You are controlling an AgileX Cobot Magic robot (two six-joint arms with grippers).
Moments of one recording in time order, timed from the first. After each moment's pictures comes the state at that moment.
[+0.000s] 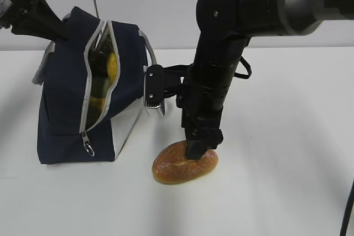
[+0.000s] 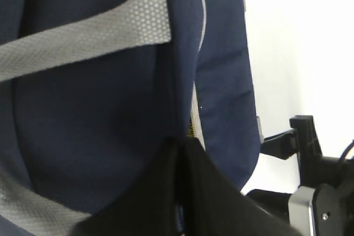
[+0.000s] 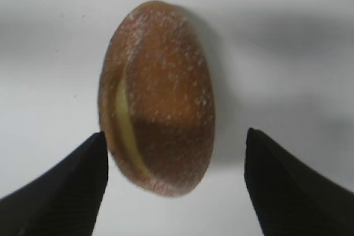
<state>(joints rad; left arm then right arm) -0.03 1.69 -1.47 -0.66 1.10 0.20 0.54 2.01 -1.54 0.15 1.10 -1.19</state>
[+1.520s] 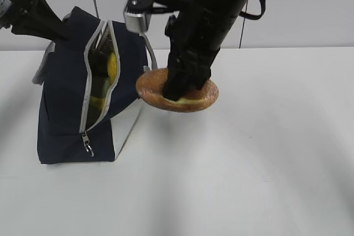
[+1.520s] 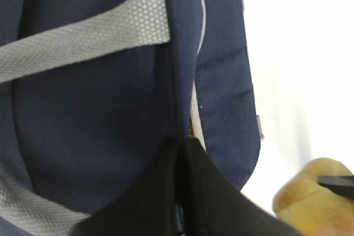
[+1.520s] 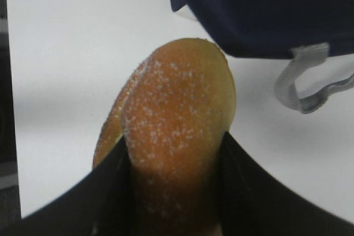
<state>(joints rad) -0.03 1.69 -1.47 -0.67 1.10 0.22 0.54 1.88 -1.72 0.25 1.22 -1.09</state>
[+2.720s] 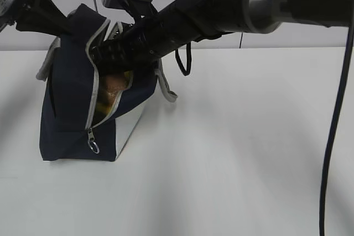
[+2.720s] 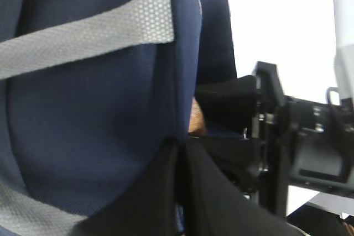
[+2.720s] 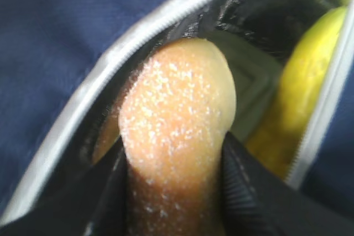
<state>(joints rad) -0.03 1.69 -1.47 -0.72 1.09 0.22 0.54 2.16 -1.77 0.84 0.61 -0.74</state>
